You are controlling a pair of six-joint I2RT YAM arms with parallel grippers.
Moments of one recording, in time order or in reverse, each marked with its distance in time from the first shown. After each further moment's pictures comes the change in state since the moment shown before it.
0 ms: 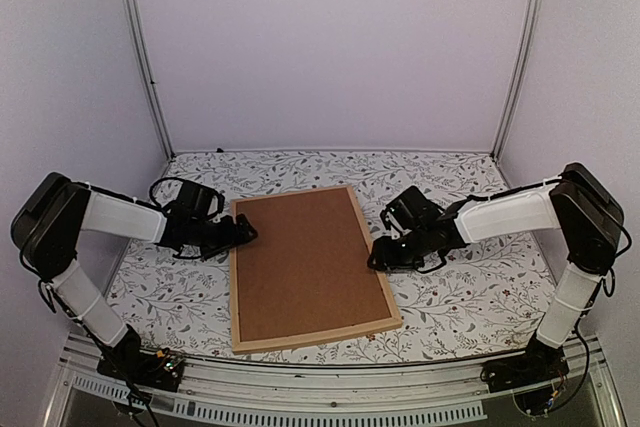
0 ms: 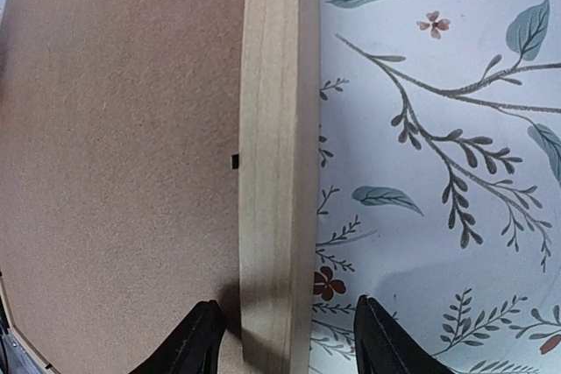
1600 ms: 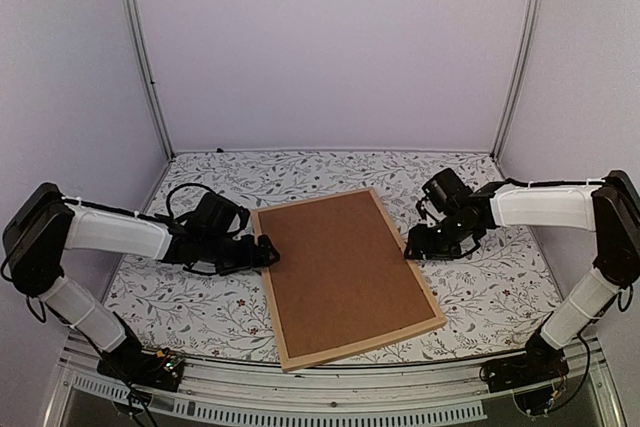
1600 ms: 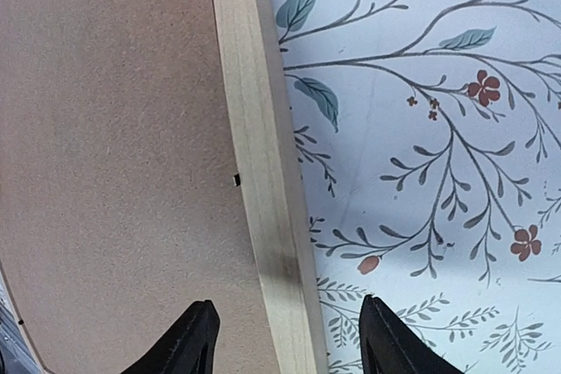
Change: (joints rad) left arm -0.264 -0.103 -0.039 -0.082 -0.028 -0.081; right arm -0.166 -0.180 -0.021 -0.284 -0.002 -0.081
